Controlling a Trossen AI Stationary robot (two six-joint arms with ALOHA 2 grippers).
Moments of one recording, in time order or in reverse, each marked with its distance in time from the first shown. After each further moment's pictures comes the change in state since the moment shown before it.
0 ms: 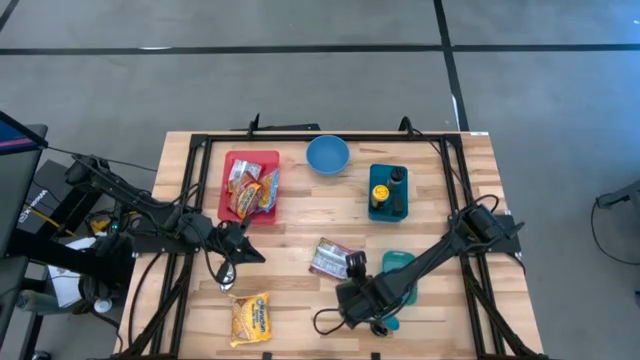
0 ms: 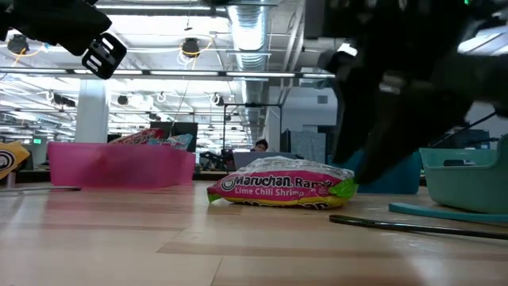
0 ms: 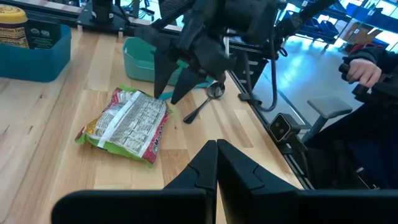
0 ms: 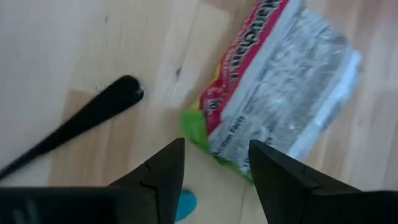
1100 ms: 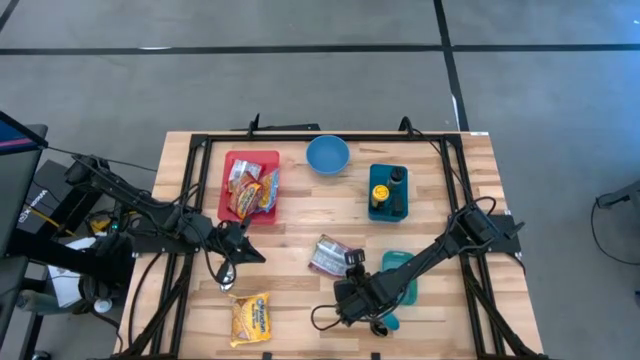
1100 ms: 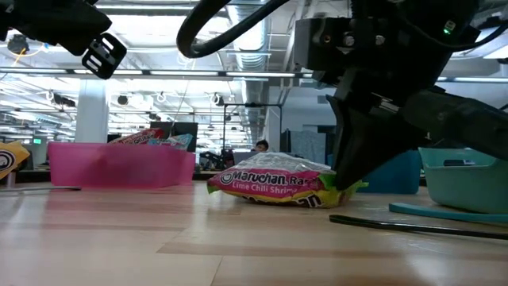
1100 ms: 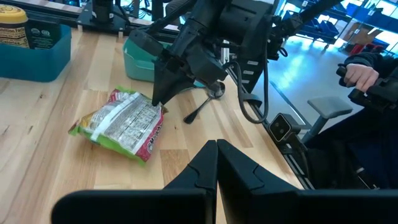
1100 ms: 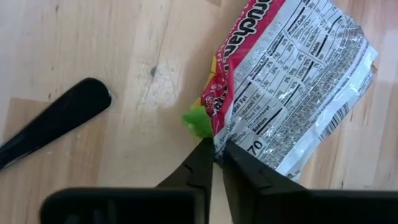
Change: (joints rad) left arm 0.000 0.000 0.000 0.000 0.000 0.000; right arm -0.019 0.042 0.003 0.001 0.039 0.027
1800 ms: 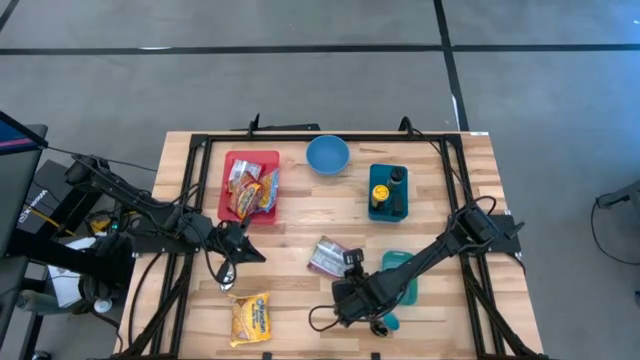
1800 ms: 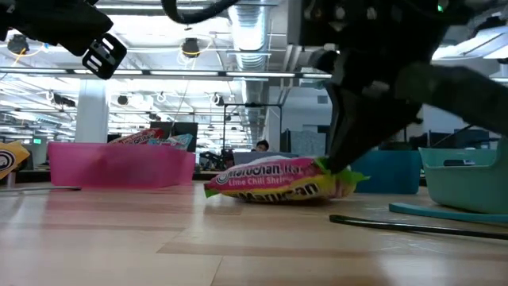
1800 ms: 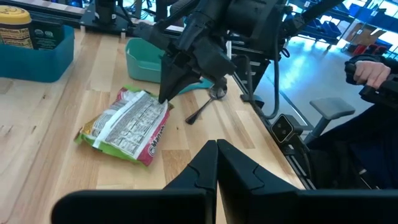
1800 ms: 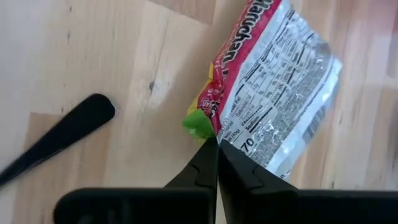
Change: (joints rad) left arm 0.000 0.000 0.000 0.000 -0.016 0.000; right arm 0.001 -0.008 0.058 -0.052 0.007 0.000
